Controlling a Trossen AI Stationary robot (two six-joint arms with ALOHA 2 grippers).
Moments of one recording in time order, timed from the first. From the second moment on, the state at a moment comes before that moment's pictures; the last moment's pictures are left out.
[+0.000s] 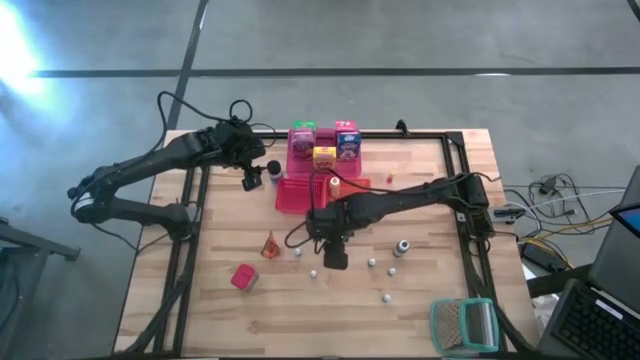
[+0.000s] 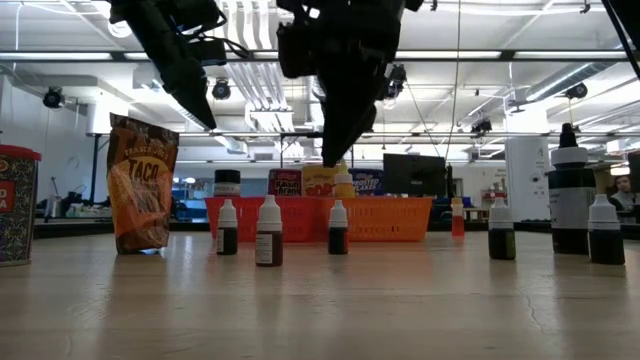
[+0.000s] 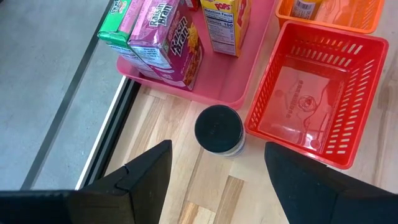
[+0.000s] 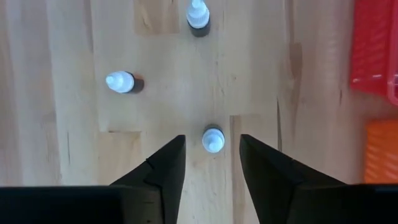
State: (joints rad) left arm 0.53 1.11 1.01 -0.75 -0.09 0.28; right arm 0.11 2.03 1.67 -0.87 -0.08 0.21
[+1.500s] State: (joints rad) left arm 0.53 1.11 1.01 -0.75 -0.09 0.28; right arm 0.10 2.03 1.47 -0.64 -0.08 0.24
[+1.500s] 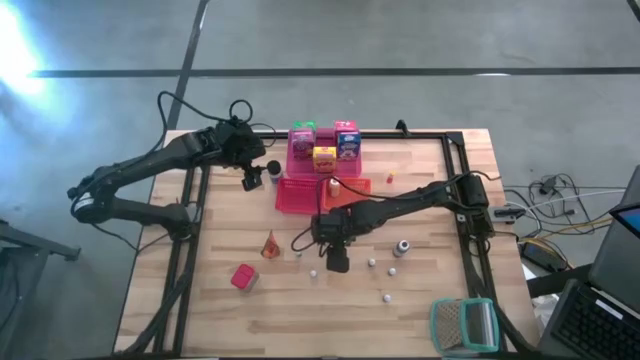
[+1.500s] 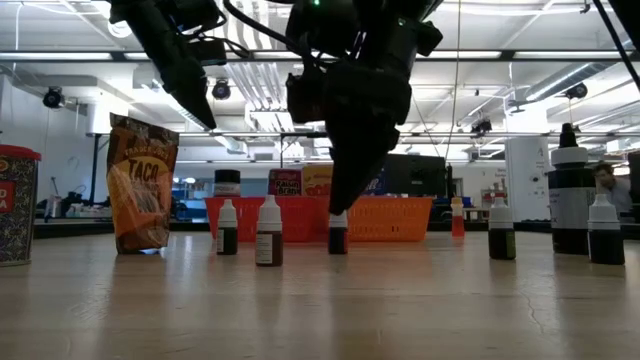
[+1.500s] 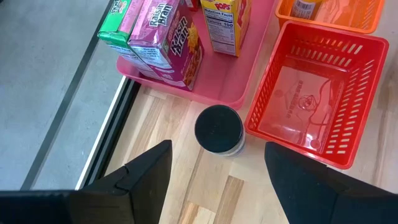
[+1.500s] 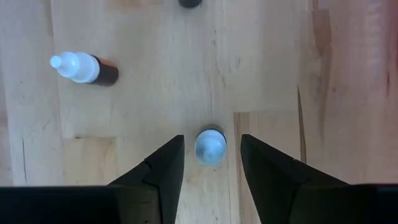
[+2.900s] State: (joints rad) left arm 0.53 1.11 1.01 -0.75 -0.09 0.28; right arm 0.10 2.03 1.49 -0.71 -0.09 0.22
